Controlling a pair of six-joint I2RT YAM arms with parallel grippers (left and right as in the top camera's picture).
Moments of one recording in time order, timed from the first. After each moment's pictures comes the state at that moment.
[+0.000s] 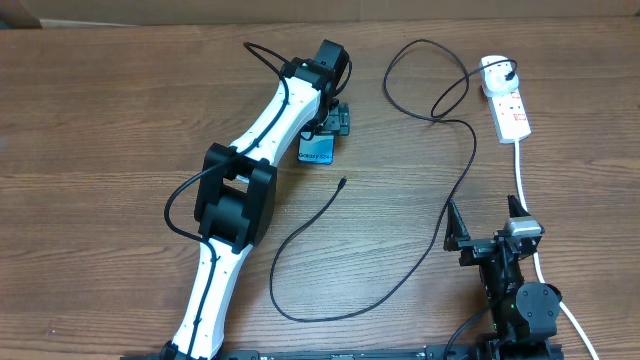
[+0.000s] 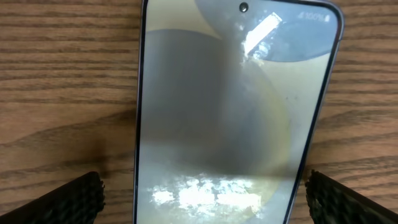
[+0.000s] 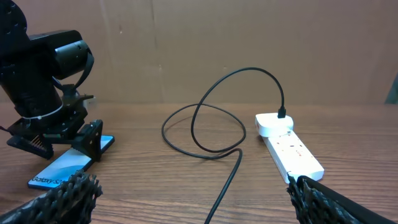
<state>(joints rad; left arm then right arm) -0.45 2.49 2.17 -1.06 -0.09 -0.47 0.06 0.01 0.02 -0.04 -0.03 0.03</state>
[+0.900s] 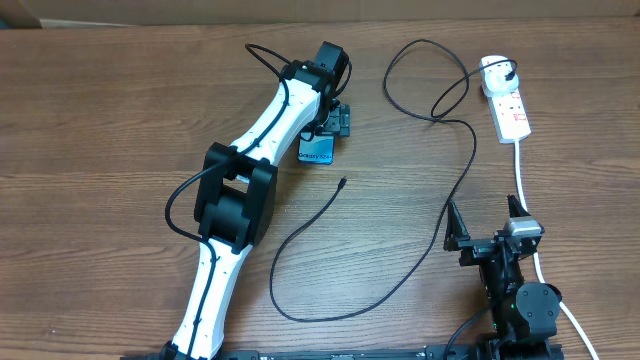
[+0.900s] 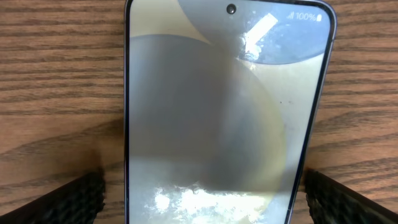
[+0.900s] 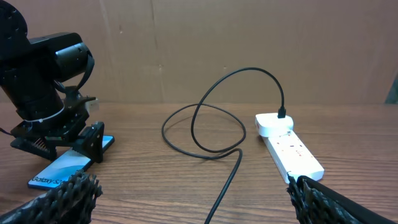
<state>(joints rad) -0.44 2.49 2.14 -1.02 -0.07 -0.44 0.06 0.01 0.02 -0.03 -0.03 0.03</state>
